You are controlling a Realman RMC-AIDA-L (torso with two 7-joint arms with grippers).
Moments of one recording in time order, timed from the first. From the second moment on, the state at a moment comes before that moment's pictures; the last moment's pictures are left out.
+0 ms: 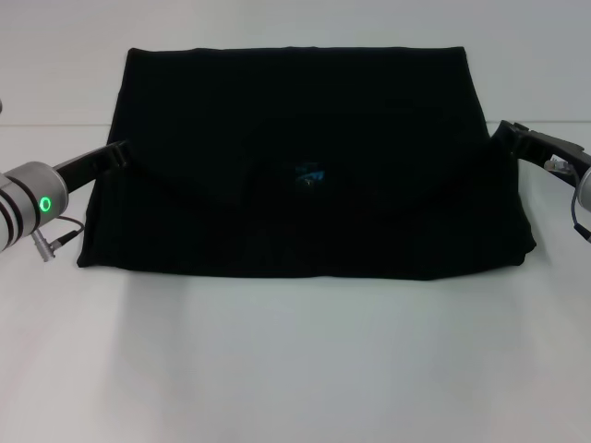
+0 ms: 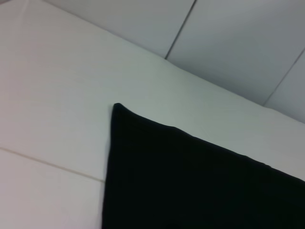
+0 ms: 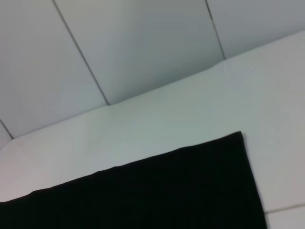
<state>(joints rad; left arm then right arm) -0.74 -2.15 0.38 0.48 1.98 0.61 -1.76 0.77 2.10 -0.34 -0.29 -1.70 -0.66 1.32</state>
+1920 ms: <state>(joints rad) -0.55 -1.96 0.67 0.50 2.09 1.05 -2.13 0.54 2.09 -1.00 -0.37 -1.70 -1.18 1.24</state>
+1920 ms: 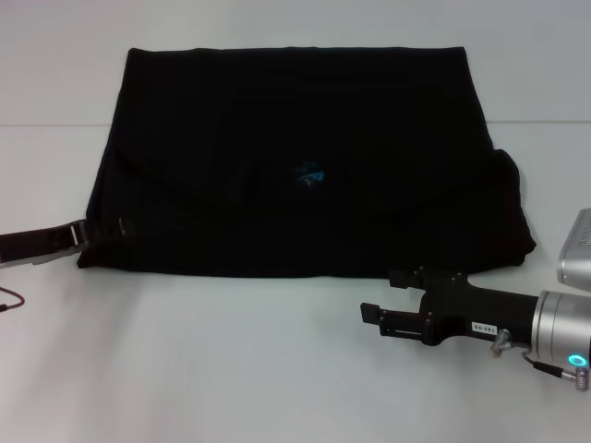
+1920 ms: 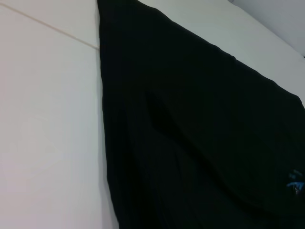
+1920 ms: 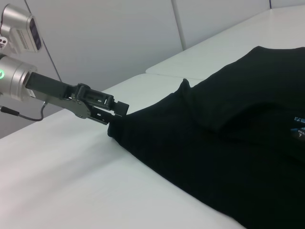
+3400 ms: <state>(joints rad) -0.56 -1.95 0.69 0.52 2.13 1.05 -2.12 0.60 1.87 -0.96 -0.63 -2.13 -1.37 2.32</state>
